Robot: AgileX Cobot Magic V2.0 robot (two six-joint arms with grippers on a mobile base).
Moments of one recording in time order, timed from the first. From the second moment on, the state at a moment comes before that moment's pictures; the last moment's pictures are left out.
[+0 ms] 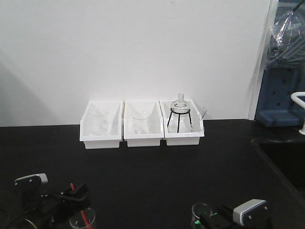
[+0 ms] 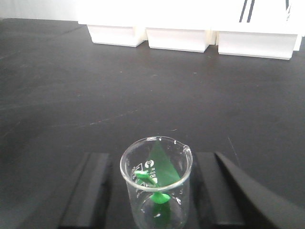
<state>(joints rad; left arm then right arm) -0.23 1.89 -0.71 0.23 -0.89 -0.60 0.13 1.94 -0.52 -0.45 -1.13 0.21</state>
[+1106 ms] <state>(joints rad) -0.23 1.79 -0.71 0.23 -0.88 -0.47 0.13 1.77 -0.52 -0.49 -1.05 0.26</state>
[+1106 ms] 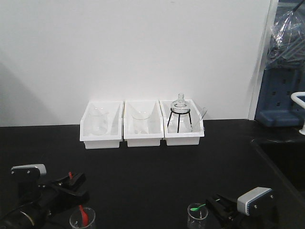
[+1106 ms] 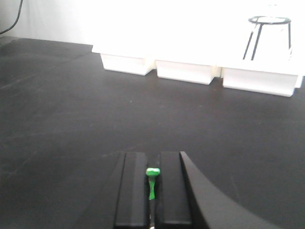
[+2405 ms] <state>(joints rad) -0.23 0.56 -0.46 0.28 -0.26 -0.37 0.13 0.90 -0.51 -0.55 -0.32 0.42</state>
